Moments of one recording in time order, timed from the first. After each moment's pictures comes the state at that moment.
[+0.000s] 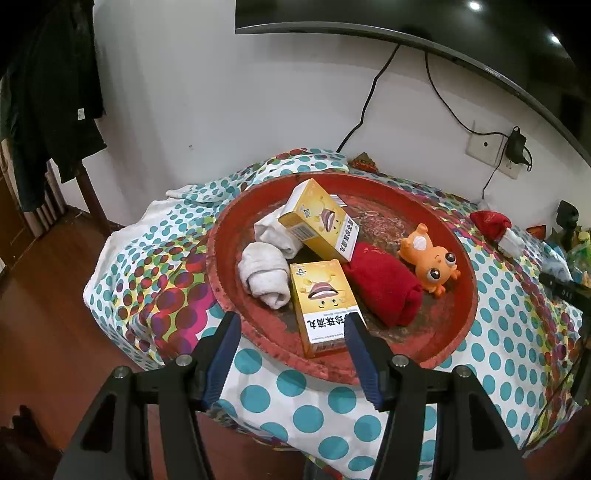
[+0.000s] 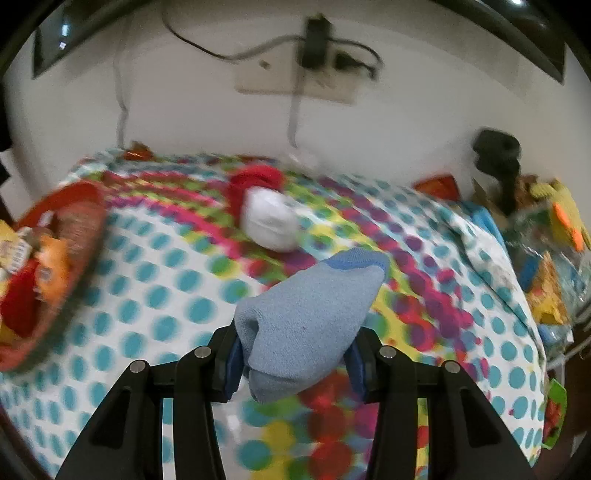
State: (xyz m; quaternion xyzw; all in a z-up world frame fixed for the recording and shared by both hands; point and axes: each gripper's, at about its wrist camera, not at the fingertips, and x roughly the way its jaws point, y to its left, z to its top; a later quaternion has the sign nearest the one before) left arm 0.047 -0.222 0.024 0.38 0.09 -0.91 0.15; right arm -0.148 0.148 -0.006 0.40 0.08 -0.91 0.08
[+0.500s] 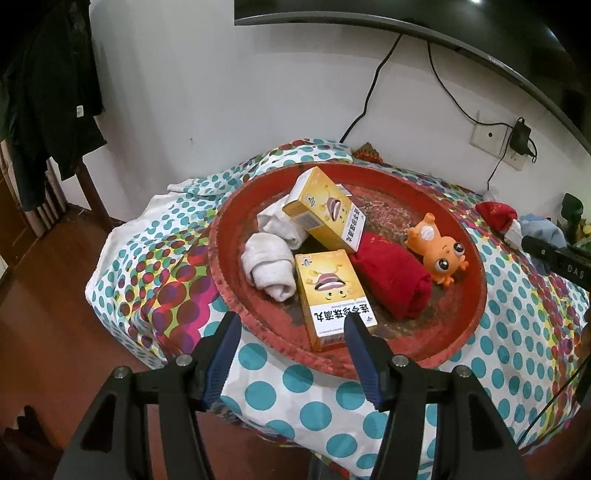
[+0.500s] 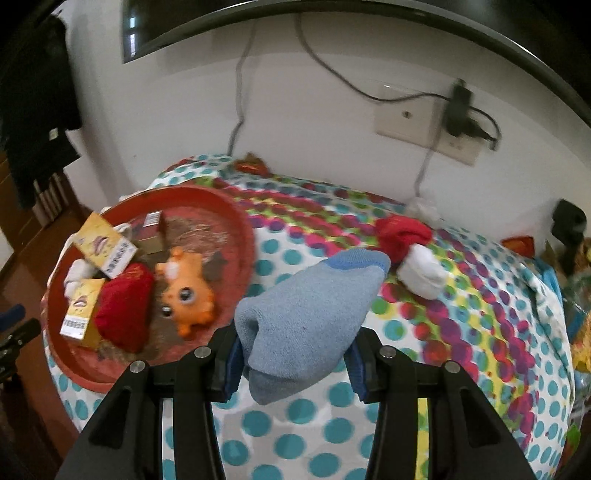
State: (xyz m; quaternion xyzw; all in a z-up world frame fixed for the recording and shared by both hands) left arm 0.043 -0.226 0.015 0.40 0.08 -0.90 0.15; right arm -0.112 0.033 0.027 0.38 0.10 -0.90 0.21
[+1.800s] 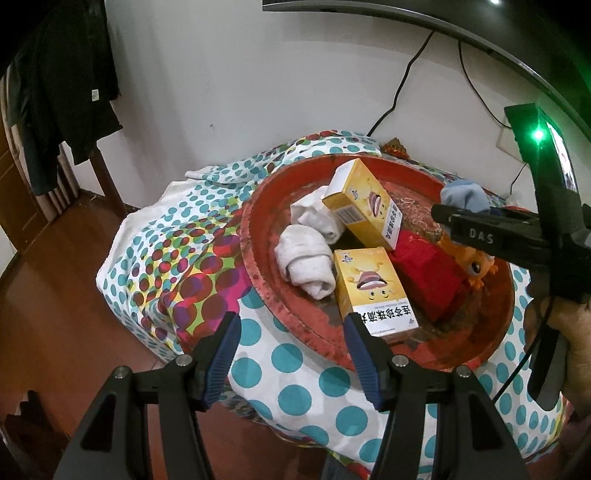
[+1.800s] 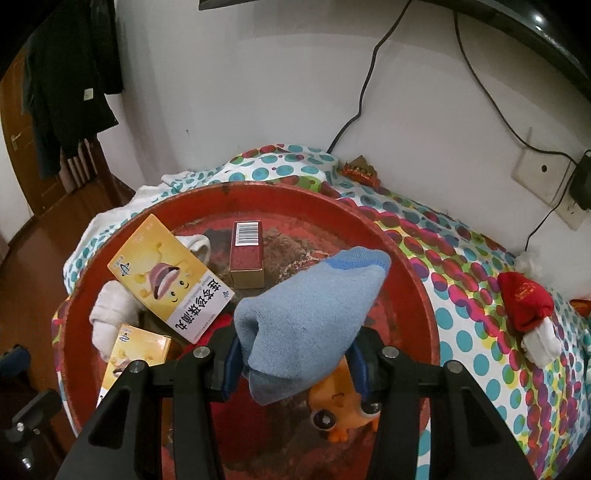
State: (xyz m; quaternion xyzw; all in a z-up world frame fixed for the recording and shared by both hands) left arm 0.042 -0.252 0.005 0.41 0.09 -0.89 0.18; right arm -0.127 -0.128 -0.002 0.38 0.15 -0.87 0.28
